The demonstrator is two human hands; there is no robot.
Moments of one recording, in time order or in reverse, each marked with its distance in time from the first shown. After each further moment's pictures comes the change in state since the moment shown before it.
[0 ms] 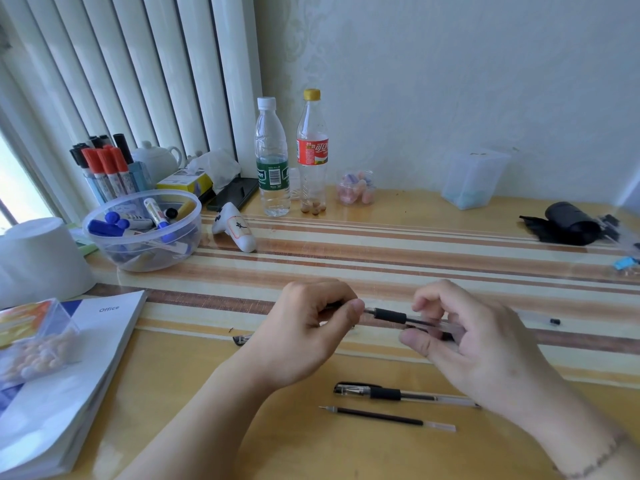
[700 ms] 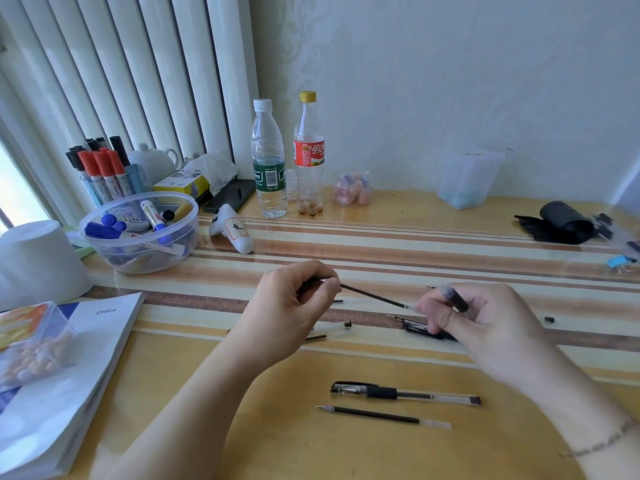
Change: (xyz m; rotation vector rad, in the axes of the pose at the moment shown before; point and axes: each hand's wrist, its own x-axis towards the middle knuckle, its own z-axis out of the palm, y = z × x) left_hand 0.006 -0.008 -0.009 -0.102 0.080 -0.164; right_hand 0.009 0.022 -0.001 0.381 -0.043 0.315
